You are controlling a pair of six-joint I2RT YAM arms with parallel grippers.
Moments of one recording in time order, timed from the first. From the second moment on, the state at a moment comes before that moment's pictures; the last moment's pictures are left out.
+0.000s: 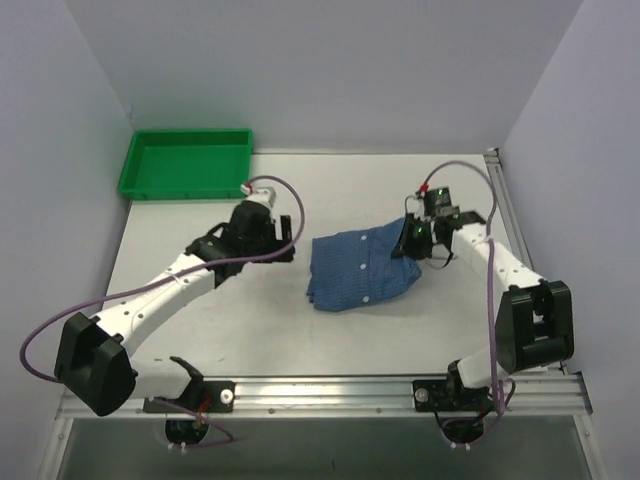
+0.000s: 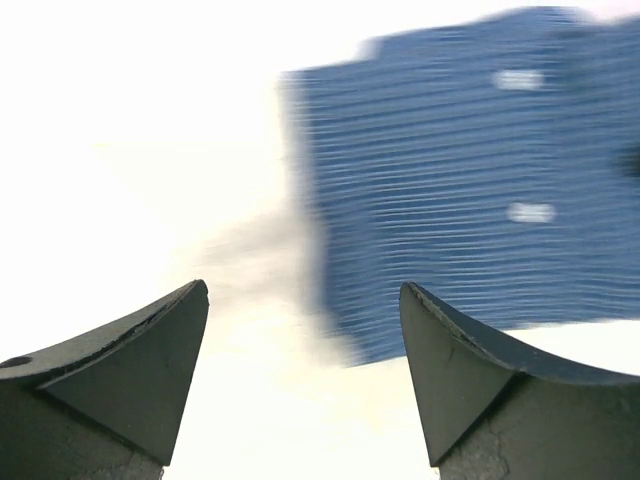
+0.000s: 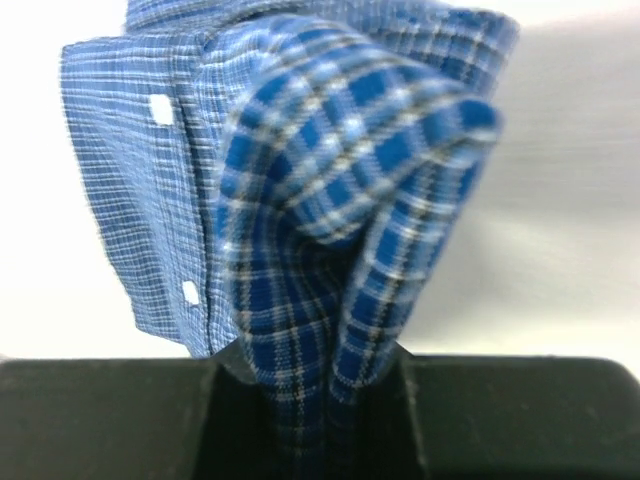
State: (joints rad) left arm -0.69 1.34 1.04 -0.43 -0.17 -0.52; right arm 0.22 1.50 0.92 -0.46 -0.29 0.49
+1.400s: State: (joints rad) left arm -0.19 1.09 0.85 -0.51 0.06 -0.42; right arm 0.95 2.49 1.96 -1.40 0.78 0.21
